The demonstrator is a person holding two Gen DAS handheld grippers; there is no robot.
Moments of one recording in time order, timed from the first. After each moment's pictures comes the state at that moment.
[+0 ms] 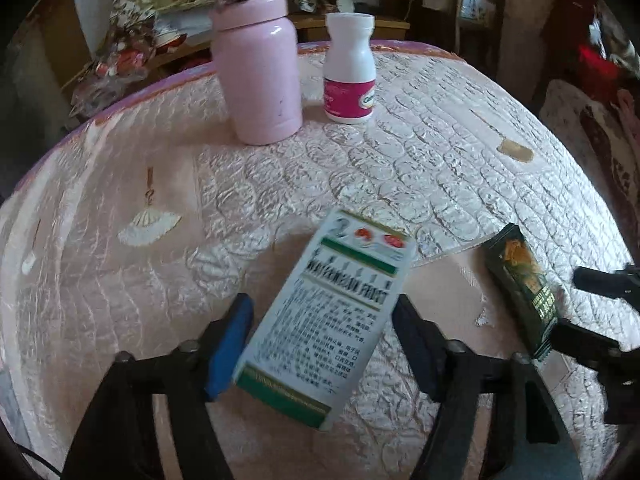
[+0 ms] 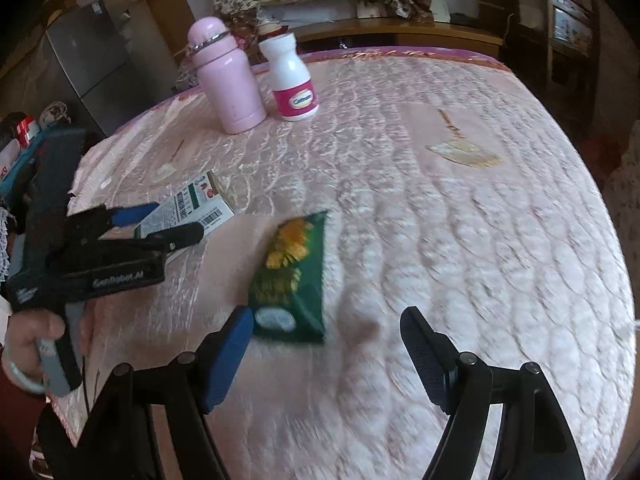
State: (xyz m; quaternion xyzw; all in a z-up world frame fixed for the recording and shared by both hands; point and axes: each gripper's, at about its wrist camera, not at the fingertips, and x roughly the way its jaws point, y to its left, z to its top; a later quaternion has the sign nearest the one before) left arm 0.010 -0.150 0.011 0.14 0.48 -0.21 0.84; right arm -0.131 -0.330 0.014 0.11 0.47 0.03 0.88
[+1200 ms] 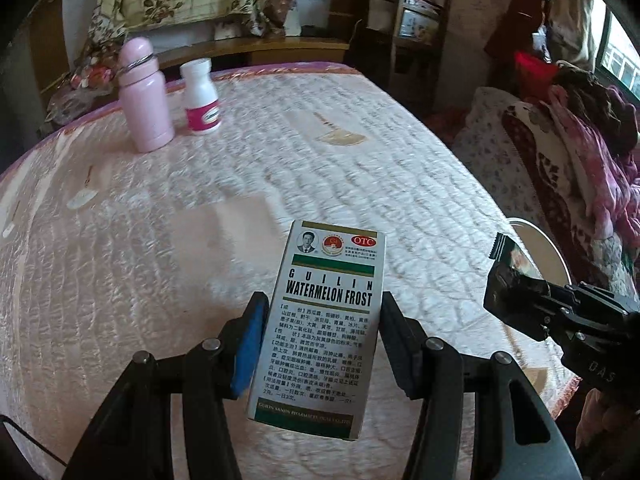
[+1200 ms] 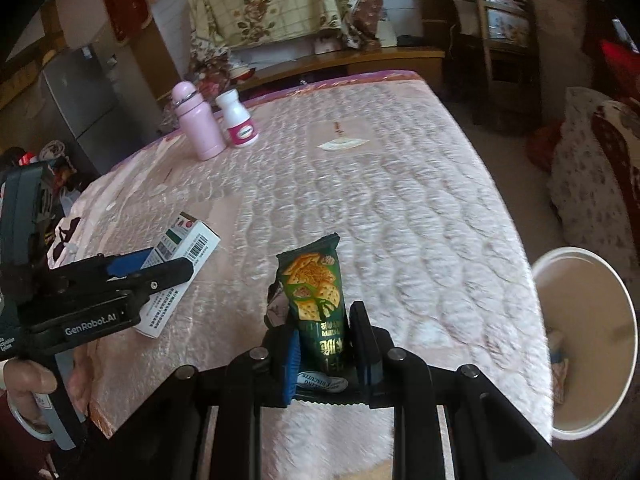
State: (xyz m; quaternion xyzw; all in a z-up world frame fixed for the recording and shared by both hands) left arm -0.153 -0.241 0.052 0.10 0.45 -0.28 0.84; right arm -0.294 -0.423 0.045 0.15 0.41 -0.02 0.90
